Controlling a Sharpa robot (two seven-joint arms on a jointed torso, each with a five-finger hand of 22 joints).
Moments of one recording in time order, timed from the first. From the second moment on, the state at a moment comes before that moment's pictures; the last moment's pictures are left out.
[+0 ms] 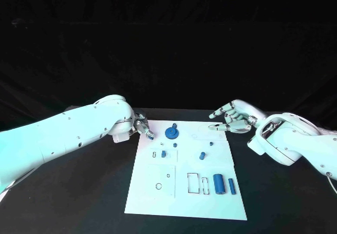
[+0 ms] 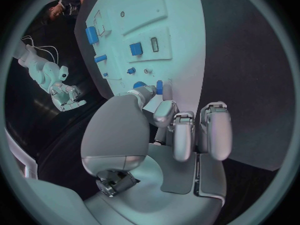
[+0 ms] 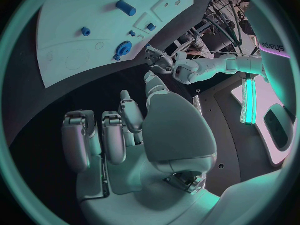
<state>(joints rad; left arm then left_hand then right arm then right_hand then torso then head) 1.34 -0.59 -0.03 1.21 -1.02 0.21 -0.57 1.27 -0.17 0.53 0.21 0.32 0.90 0.05 0.68 0.52 1.37 -0.03 1.20 1.08 1.47 -0.09 1.57 1.31 0.03 1.47 0.01 1.47 1.31 1.21 -0.98 0.03 1.61 -1.13 -0.35 0.01 1.32 -0.12 0.01 0.21 0.26 1.01 0.14 0.07 0.07 1.42 0.05 1.14 1.31 1.47 -0.02 1.56 1.31 0.01 1.46 0.08 1.52 1.31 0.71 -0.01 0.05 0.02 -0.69</state>
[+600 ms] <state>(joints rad) 1.29 -0.70 -0.05 1.44 -1.03 0.03 -0.56 1.26 -0.18 0.53 0.20 0.34 0.91 0.05 0.68 0.52 1.38 -0.04 1.20 1.09 1.47 -0.09 1.57 1.31 0.03 1.47 0.01 1.48 1.31 1.21 -0.98 0.03 1.61 -1.13 -0.35 0.01 1.32 -0.12 0.00 0.20 0.26 1.01 0.14 0.07 0.07 1.42 0.05 1.14 1.31 1.47 -0.02 1.56 1.31 0.01 1.46 0.08 1.52 1.31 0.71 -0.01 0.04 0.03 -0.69</state>
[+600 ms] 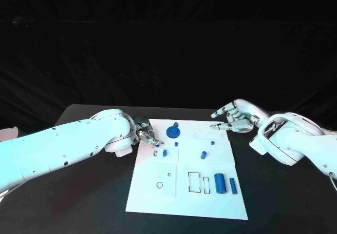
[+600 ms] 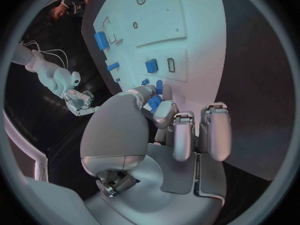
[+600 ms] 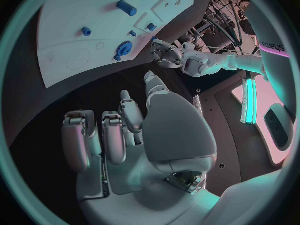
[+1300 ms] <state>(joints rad) 1.28 -0.71 -0.05 1.46 -1.07 0.09 -0.61 1.25 -0.19 0.55 0.18 0.35 0.92 0.05 0.68 0.52 1.38 -0.04 1.20 1.09 1.47 -0.09 1.57 1.31 0.03 1.47 0.01 1.48 1.31 1.21 -0.98 0.03 1.60 -1.13 -0.34 0.01 1.32 -0.12 0.00 0.20 0.27 1.01 0.14 0.07 0.07 1.42 0.05 1.14 1.31 1.47 -0.02 1.56 1.31 0.01 1.46 0.08 1.52 1.31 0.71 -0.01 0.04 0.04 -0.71</state>
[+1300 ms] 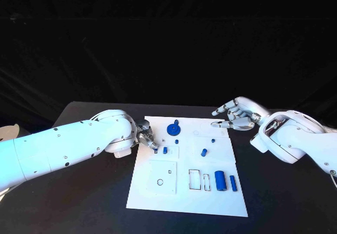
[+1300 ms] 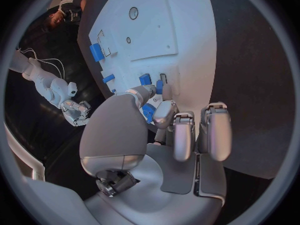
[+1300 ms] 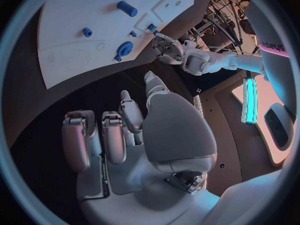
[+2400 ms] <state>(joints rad) 1.27 -0.71 -0.05 1.46 -1.10 0.13 -0.62 1.25 -0.19 0.56 0.17 0.35 0.92 0.05 0.68 0.52 1.39 -0.04 1.20 1.09 1.47 -0.09 1.57 1.31 0.03 1.47 0.01 1.48 1.31 1.21 -0.98 0.03 1.61 -1.12 -0.34 0.01 1.32 -0.12 0.00 0.20 0.27 1.01 0.14 0.07 0.07 1.42 0.05 1.14 1.31 1.47 -0.02 1.56 1.31 0.01 1.46 0.08 1.52 1.31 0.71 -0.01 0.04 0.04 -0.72</state>
